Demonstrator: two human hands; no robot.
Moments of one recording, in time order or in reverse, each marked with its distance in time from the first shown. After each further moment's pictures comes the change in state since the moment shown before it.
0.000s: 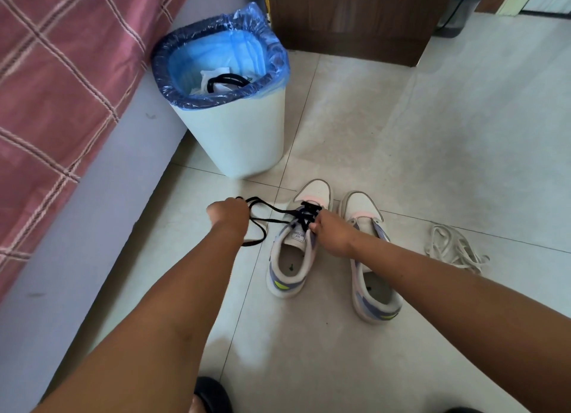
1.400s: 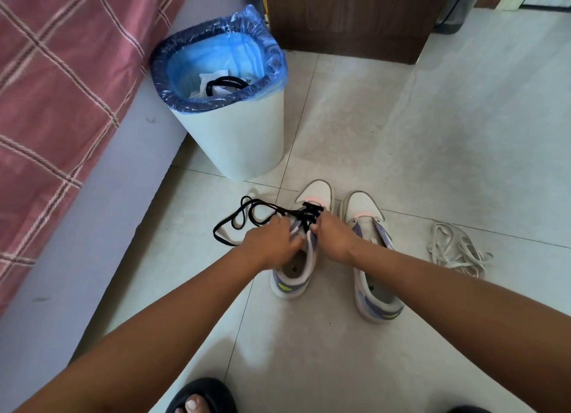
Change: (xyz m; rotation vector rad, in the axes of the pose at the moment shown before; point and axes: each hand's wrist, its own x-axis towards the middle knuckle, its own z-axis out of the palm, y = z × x) left_hand -0.065 0.041 -0.013 -0.489 -0.045 0.374; right_hand 0.004 0.006 0.013 0.051 0.110 -0.060
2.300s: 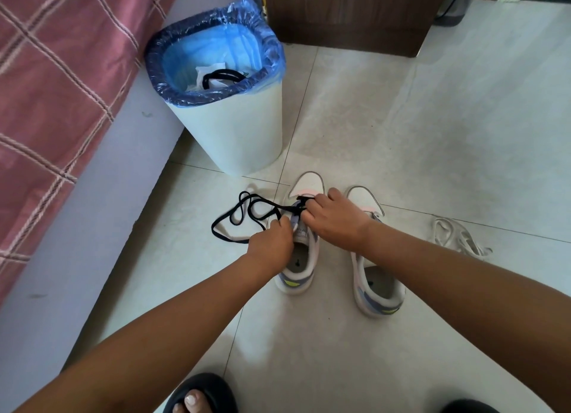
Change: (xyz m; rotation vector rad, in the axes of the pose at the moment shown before) left_hand 0.004 0.008 0.026 0.240 0.099 -0.080; right_hand 0.013 0.023 -0.013 -1.072 0.390 -0.707
